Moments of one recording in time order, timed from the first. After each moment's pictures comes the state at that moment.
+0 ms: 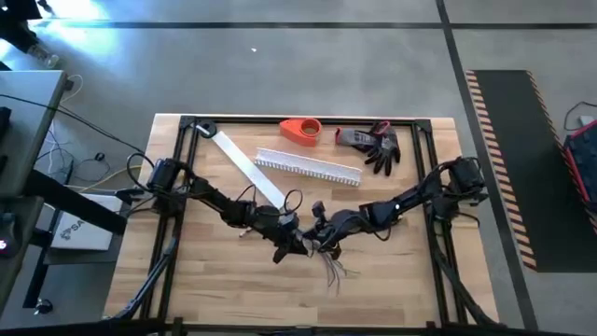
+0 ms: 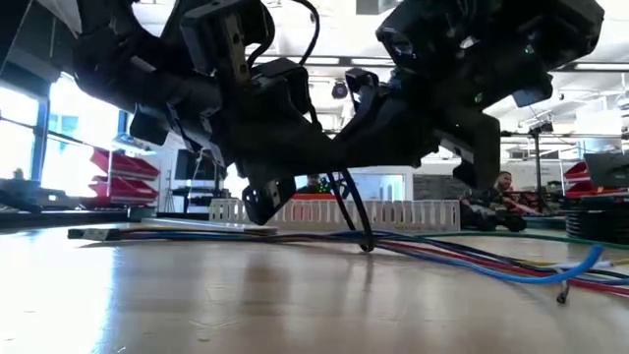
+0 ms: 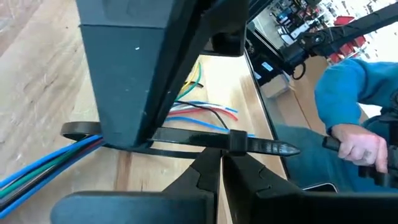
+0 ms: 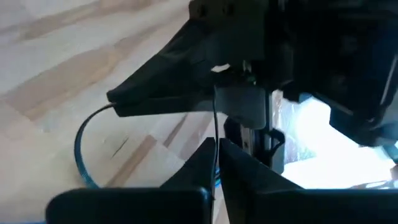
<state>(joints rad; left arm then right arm) -0.21 1.95 0.75 0.86 0.26 -0.68 0.27 1.81 0.77 0.56 0.14 -0.63</state>
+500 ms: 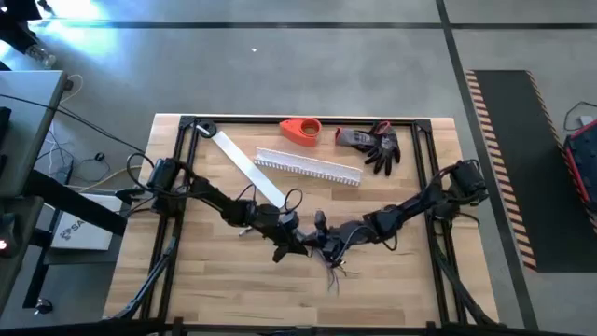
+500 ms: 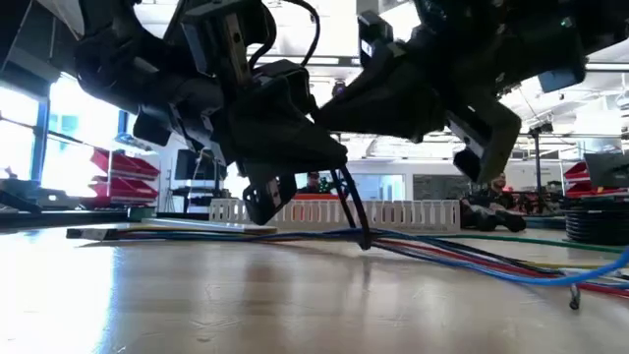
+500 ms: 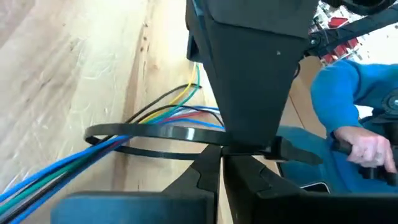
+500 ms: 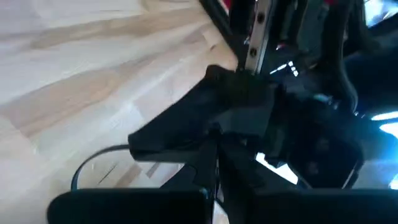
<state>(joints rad) -0.20 1.95 0.75 0.86 0.30 -0.69 0.37 1.81 0.77 0.66 0.25 -0.82</state>
